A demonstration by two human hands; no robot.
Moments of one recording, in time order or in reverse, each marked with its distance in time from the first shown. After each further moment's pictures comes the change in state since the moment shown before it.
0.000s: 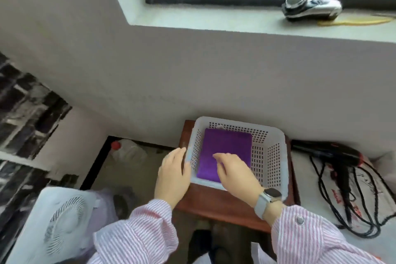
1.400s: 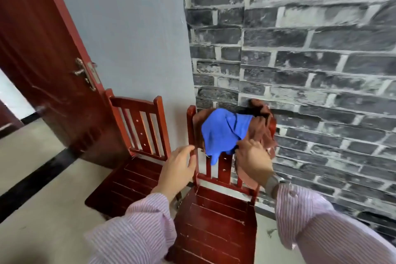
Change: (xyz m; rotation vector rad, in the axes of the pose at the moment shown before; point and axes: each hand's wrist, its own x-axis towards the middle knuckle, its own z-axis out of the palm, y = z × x) left_hand -0.977 -0.436 -0.359 0.072 1.147 -1.207; right_hand -0.570 -0.806 0.534 -0.102 -0.464 -1.434
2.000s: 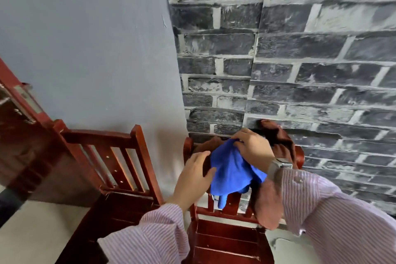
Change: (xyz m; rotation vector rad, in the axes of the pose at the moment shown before) left_hand 0.200 -0.061 0.043 -0.211 -0.254 0.172; right_hand 0.194 -0.013 0.037 -0.039 0.047 0.048
